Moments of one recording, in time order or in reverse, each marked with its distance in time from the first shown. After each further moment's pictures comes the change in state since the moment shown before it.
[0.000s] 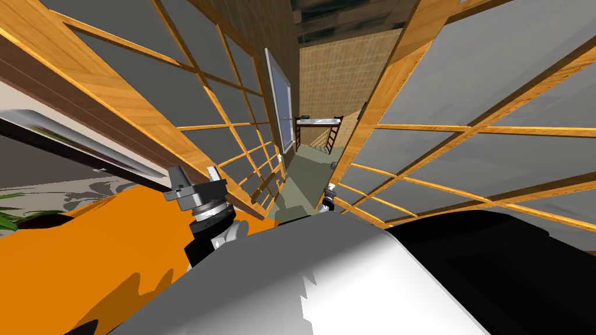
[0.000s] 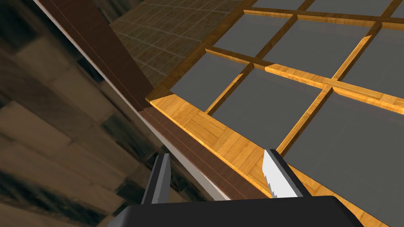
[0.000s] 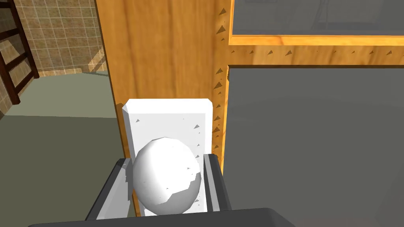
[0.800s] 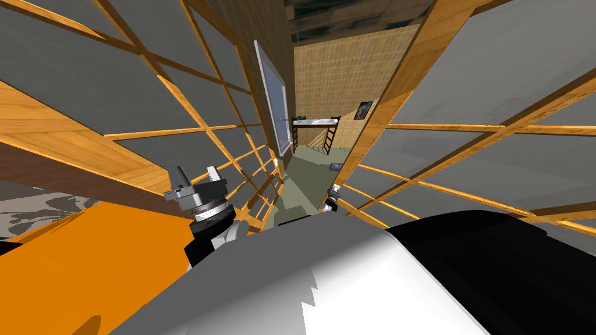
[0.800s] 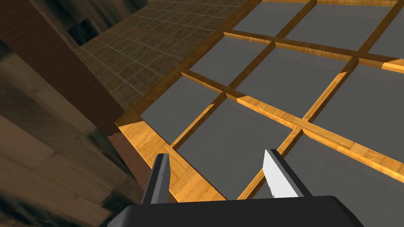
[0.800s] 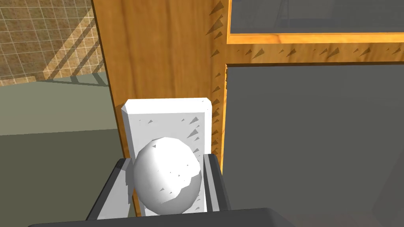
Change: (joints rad) arm 0.008 -0.015 -0.066 -0.004 -0.053 -0.006 0.024
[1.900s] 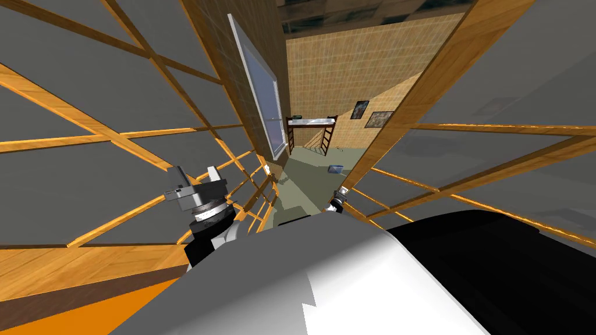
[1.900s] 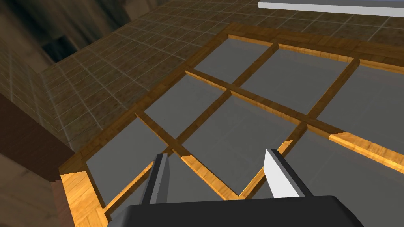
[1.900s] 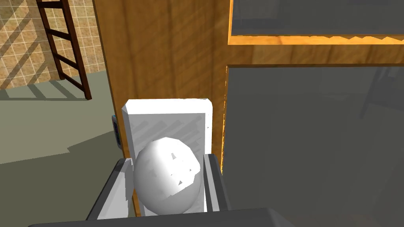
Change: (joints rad) arm 0.026 -0.026 -0.083 -0.011 -0.078 -0.023 0.026
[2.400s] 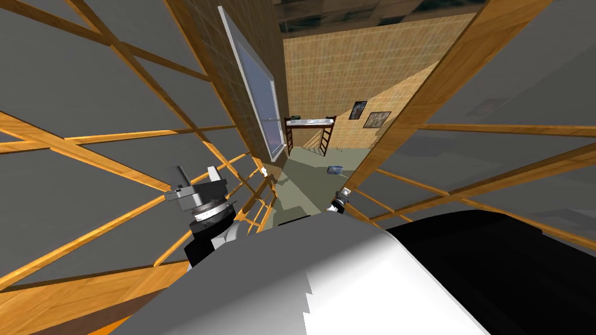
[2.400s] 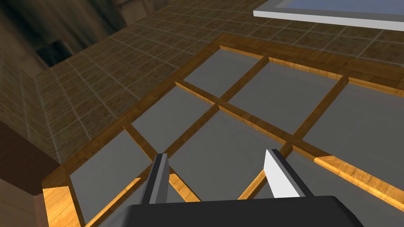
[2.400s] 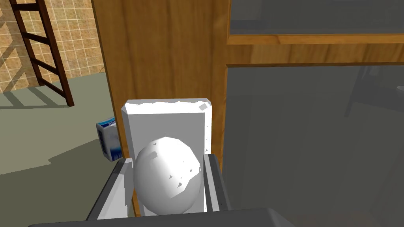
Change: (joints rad) arm -0.011 -0.012 -0.020 0.042 -0.017 -0.026 -0.019
